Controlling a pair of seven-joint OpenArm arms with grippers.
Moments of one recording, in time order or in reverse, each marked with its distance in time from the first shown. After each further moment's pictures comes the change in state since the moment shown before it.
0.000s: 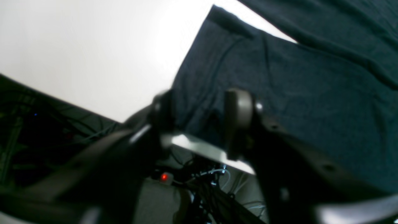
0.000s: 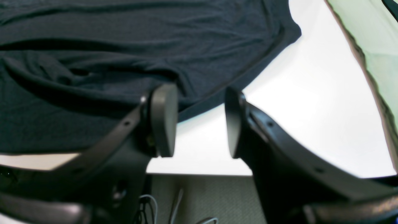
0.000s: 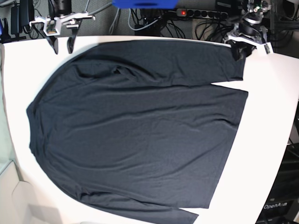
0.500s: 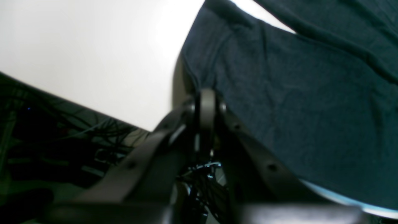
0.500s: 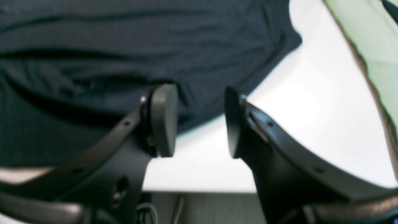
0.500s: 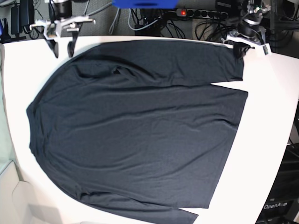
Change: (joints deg) left arm -0.9 -0.1 0.0 1.3 -0.5 0.0 3.1; right arm 2.3 0.0 -0.2 0.0 0.0 0.0 -0.4
